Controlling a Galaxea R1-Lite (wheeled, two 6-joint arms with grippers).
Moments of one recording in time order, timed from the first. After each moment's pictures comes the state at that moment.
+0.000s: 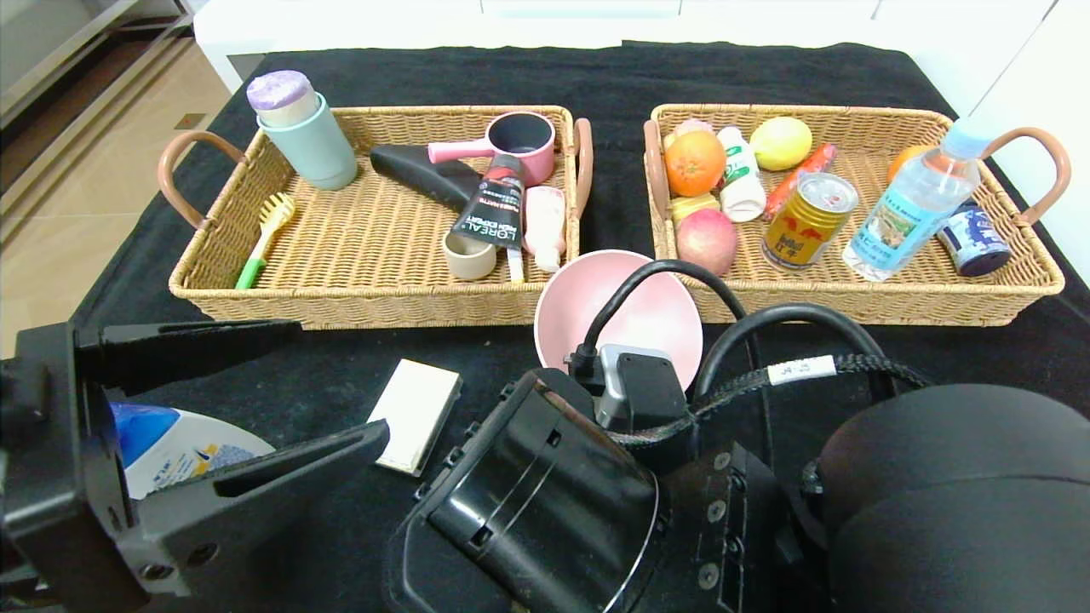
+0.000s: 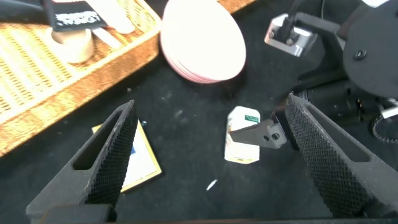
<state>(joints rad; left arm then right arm) -0.63 1.02 -0.78 -0.12 -0.11 0.10 1.19 1.94 -1.58 0.55 -0.60 1.01</state>
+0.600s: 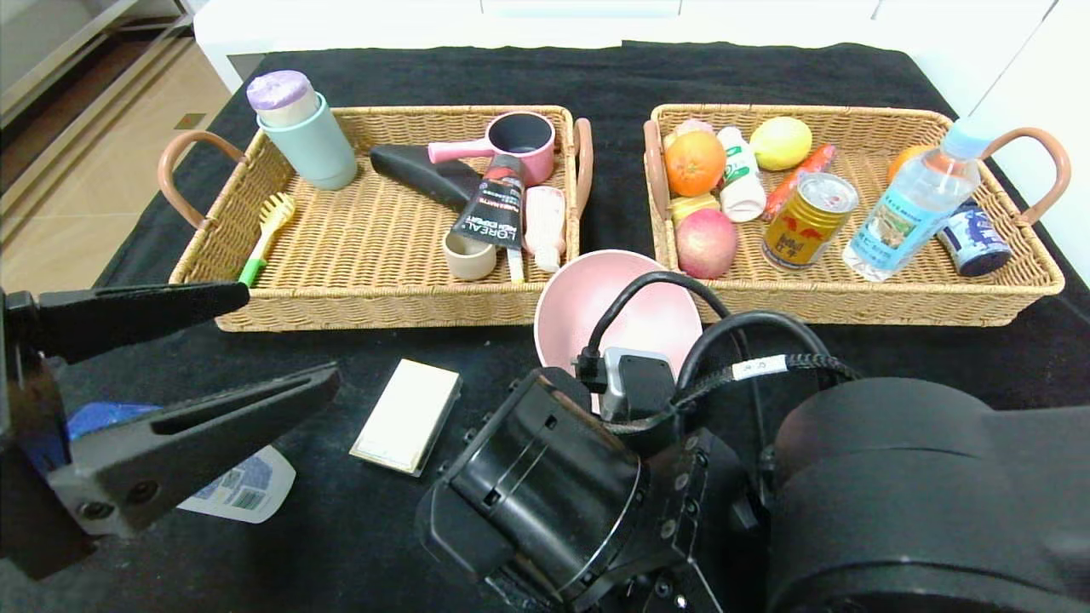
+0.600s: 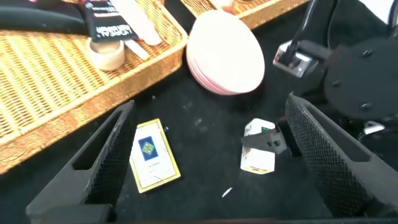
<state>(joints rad) -0.56 0.99 -0.81 -0.11 -0.11 0.09 1.15 1.98 -1.58 0.55 -0.60 1.01</state>
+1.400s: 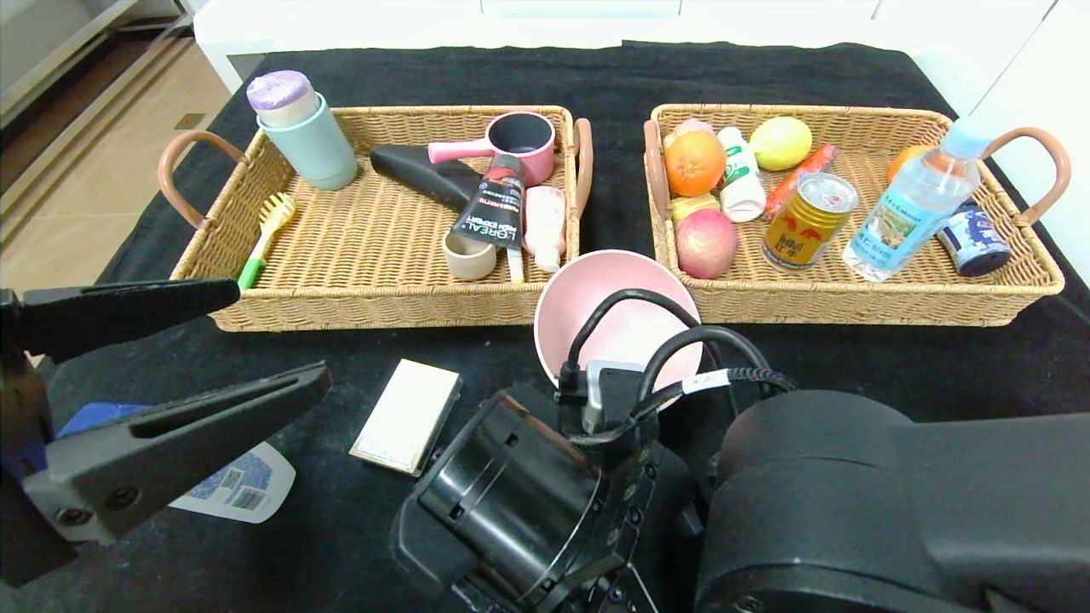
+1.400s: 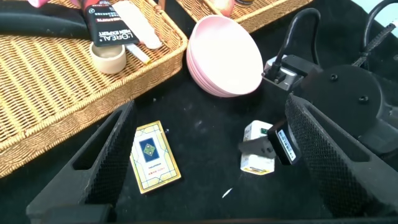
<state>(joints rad) -0.56 0.98 -0.82 -0.11 -0.12 0.10 1.15 2.03 -1.63 0.59 -0.61 1.02</state>
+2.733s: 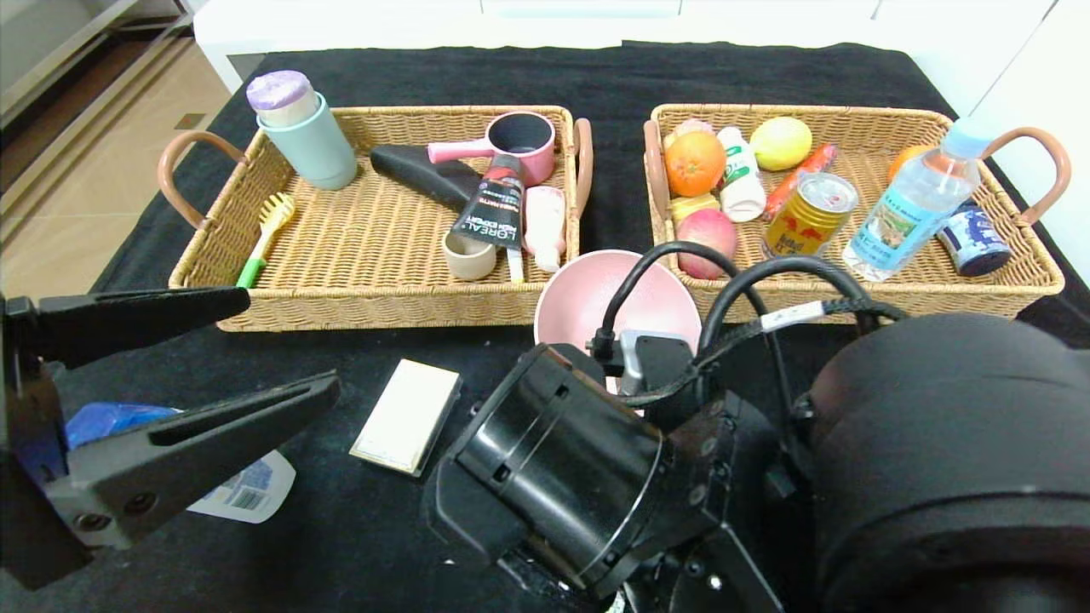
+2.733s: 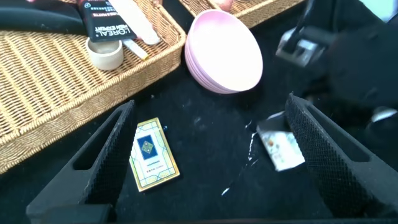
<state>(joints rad) -0.56 0.99 -0.81 -0.11 -0.12 0.10 1.15 1.96 -1.66 0.71 -0.61 1.02</state>
